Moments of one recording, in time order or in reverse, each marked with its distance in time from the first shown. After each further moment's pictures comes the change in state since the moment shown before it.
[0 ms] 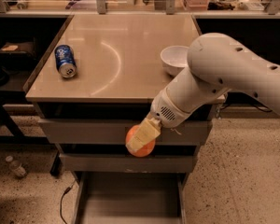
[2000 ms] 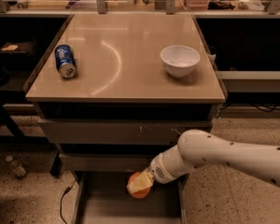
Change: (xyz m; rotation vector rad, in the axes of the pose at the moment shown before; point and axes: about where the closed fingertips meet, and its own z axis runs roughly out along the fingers) arm 0.122 -0.034 0.188 -0.015 -0.066 0.292
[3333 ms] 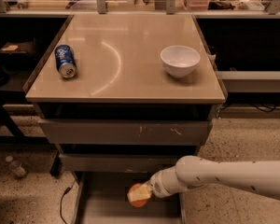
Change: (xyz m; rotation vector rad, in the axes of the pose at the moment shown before) arm 0.045 -0.053 0.089 0.006 -0.080 0.138
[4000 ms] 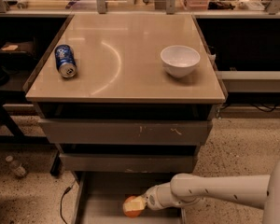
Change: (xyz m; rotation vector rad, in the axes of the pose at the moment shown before) arm 0.045 -0.024 0.094 -0.093 -0.037 0.145
